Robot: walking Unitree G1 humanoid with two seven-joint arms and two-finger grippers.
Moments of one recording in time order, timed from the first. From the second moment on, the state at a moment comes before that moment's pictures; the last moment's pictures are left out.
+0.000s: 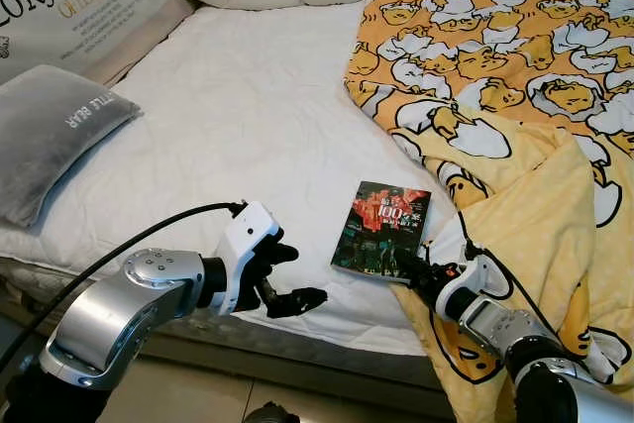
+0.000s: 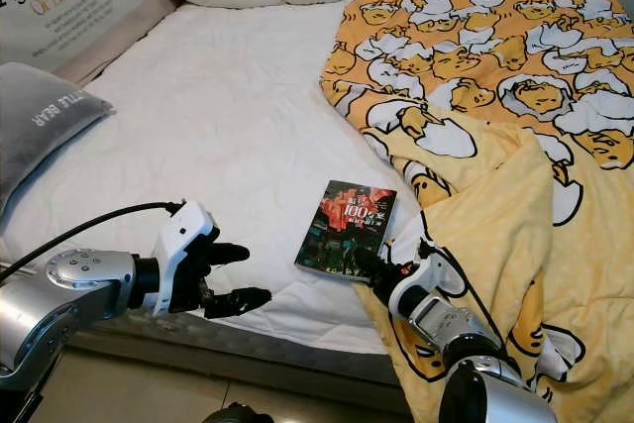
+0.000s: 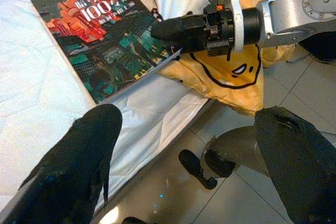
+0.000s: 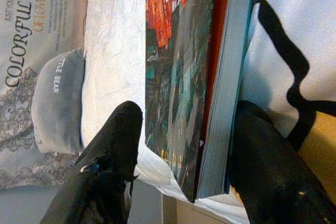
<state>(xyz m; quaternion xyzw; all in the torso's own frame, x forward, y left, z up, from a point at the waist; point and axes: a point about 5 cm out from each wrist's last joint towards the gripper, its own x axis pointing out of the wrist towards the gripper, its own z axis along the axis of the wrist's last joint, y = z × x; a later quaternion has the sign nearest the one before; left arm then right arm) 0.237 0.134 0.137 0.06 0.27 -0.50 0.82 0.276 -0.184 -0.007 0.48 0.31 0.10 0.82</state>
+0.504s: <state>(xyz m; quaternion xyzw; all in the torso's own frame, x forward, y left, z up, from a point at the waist) 0.238 0.134 0.138 0.05 0.27 -0.49 0.83 0.277 -0.187 -0.008 0.48 0.30 0.07 0.82</state>
